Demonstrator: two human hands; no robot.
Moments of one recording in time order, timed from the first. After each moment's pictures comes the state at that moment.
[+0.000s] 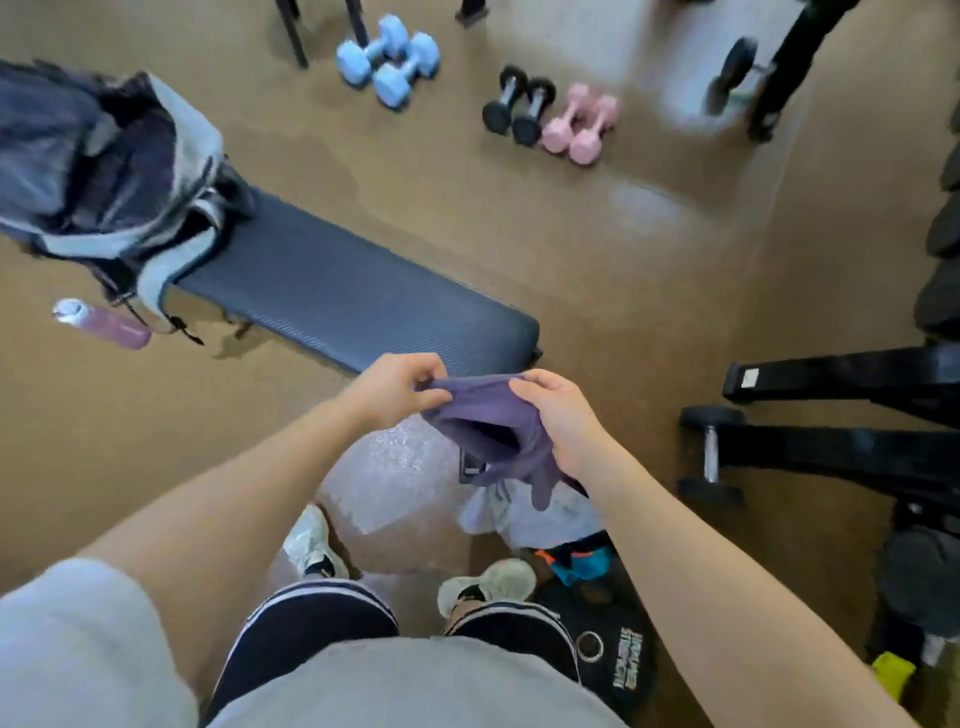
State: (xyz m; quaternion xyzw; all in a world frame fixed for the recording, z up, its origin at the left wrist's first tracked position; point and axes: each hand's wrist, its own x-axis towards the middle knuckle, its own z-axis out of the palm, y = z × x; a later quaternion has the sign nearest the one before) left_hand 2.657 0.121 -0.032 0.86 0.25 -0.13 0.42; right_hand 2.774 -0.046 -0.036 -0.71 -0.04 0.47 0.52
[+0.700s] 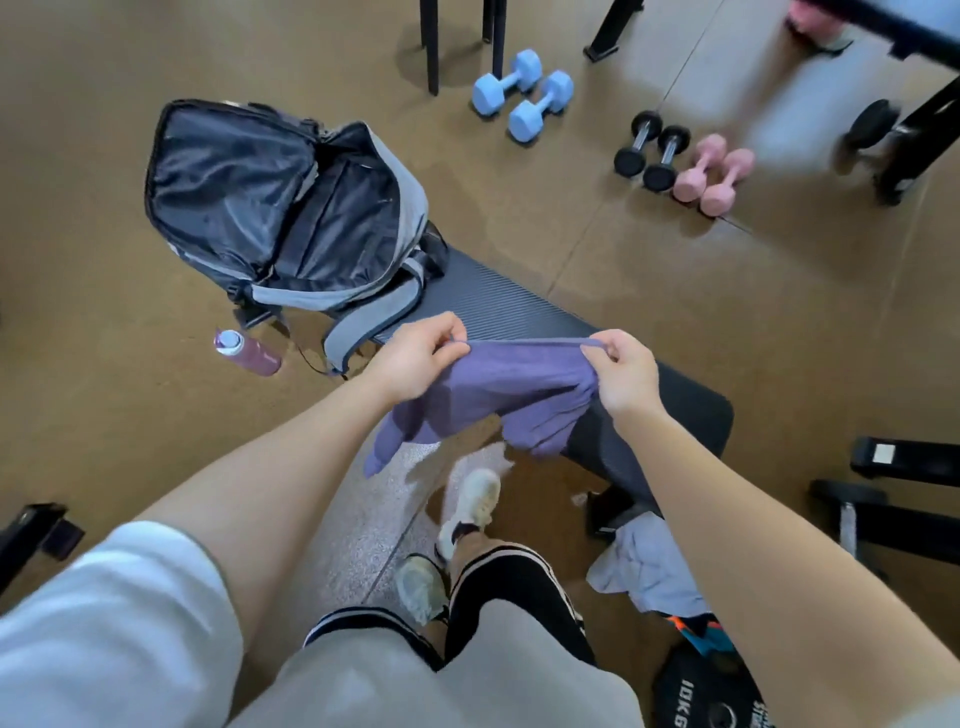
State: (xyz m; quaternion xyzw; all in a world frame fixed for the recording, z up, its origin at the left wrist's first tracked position) left_hand 2.504 0.488 -0.032 0.85 0.29 -0.02 0.44; right_hand 2.668 0.309 -0.043 -0.85 -0.12 0.28 0.42
